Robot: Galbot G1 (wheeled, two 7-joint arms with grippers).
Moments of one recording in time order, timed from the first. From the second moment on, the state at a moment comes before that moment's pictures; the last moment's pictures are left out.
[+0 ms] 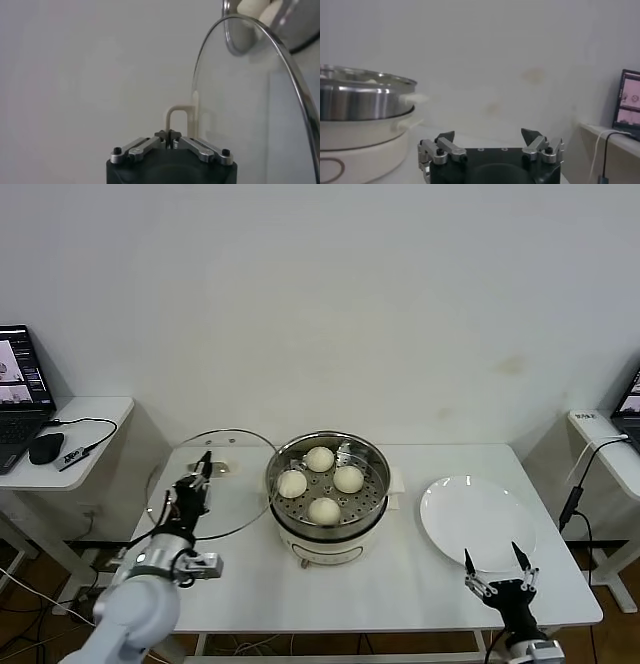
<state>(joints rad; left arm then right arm) 1.18 -0.98 -0.31 -2.05 1.04 0.35 0.12 -1.60 1.55 0.88 1.94 -0.05 0.18 -0.27</state>
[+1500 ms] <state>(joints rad) 0.85 -1.47 0.04 -1.73 1.48 0.49 0.32 -1.58 1.58 0.86 1.87 -0.21 0.19 -0.24</state>
